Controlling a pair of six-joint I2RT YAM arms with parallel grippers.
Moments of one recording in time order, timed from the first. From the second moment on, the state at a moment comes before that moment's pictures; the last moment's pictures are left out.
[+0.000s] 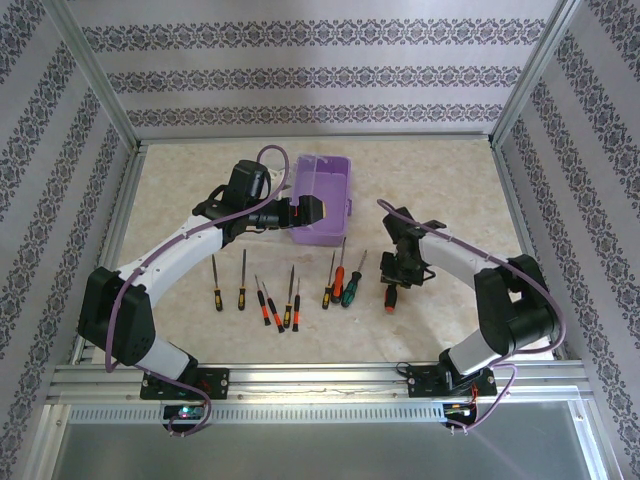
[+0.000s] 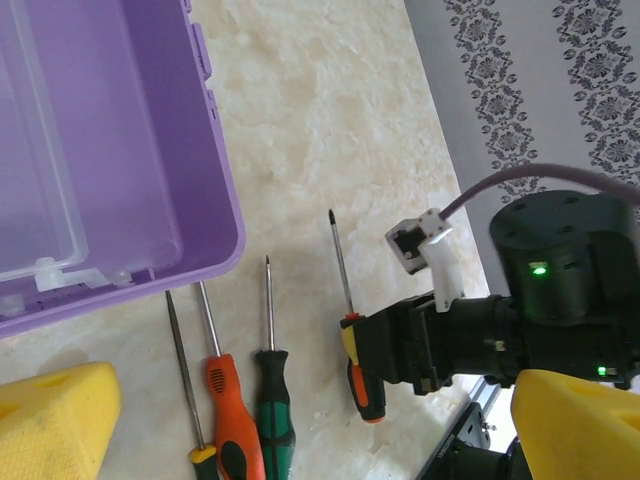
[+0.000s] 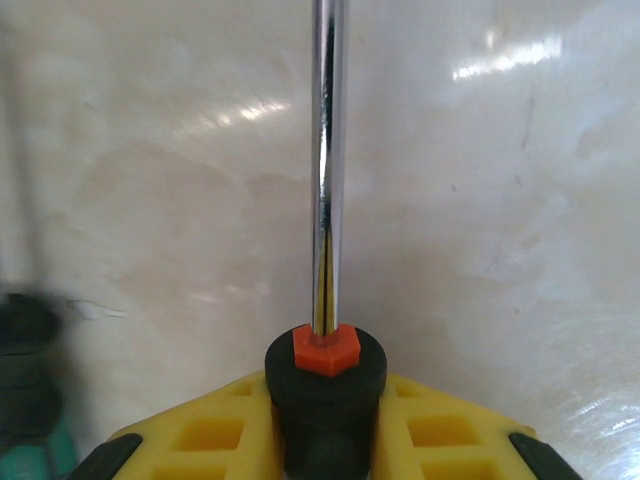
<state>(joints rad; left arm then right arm) -0.45 1.51 1.17 -0.33 0.55 -0.58 0.36 1.54 0.89 -0.79 -0.11 0.61</state>
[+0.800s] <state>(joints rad) -0.12 1.52 1.17 -0.40 0.40 -0.62 0.45 1.98 1.71 -0.80 -0.18 0.60</state>
